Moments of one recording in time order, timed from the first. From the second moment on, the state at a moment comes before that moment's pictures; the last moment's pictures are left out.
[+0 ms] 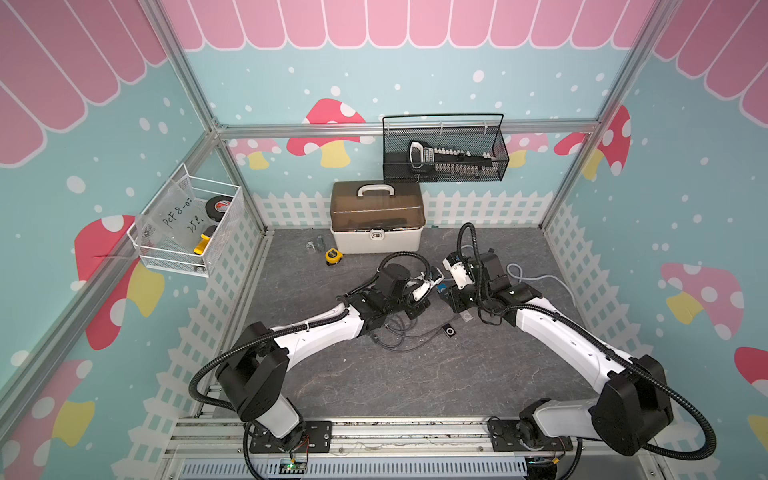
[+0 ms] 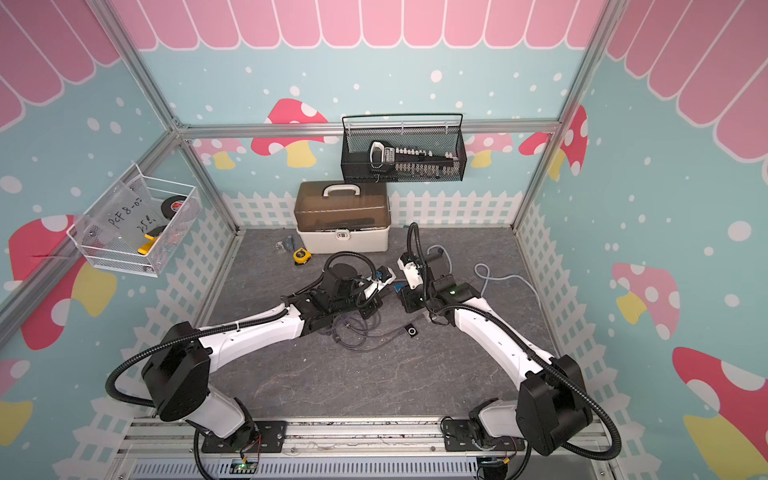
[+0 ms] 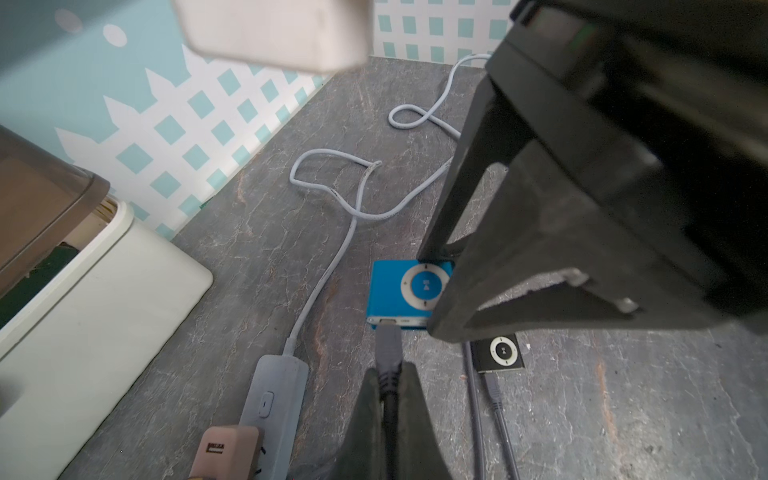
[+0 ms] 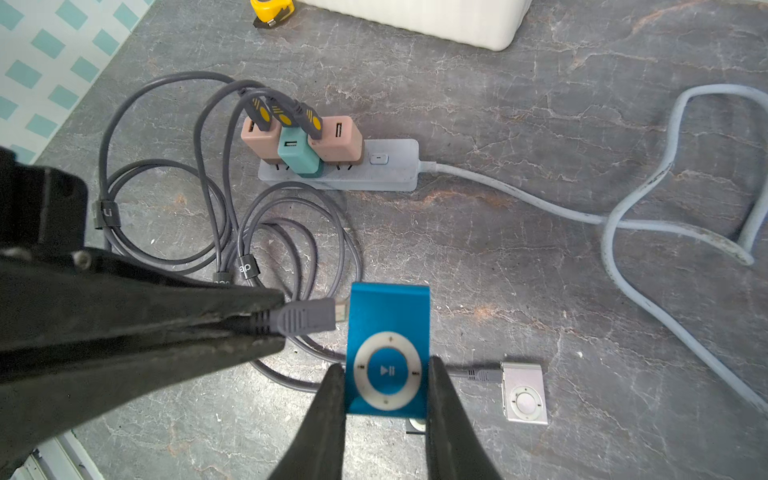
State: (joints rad) left arm -0.78 1.61 1.08 0.03 0.16 0.29; right arm 0.48 1.34 1.04 -0.50 -0.21 0.08
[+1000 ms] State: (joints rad) left arm -0.79 1.55 0.94 0.14 0.21 0.47; right arm 0.48 1.31 1.00 -0.54 -0.29 0.12
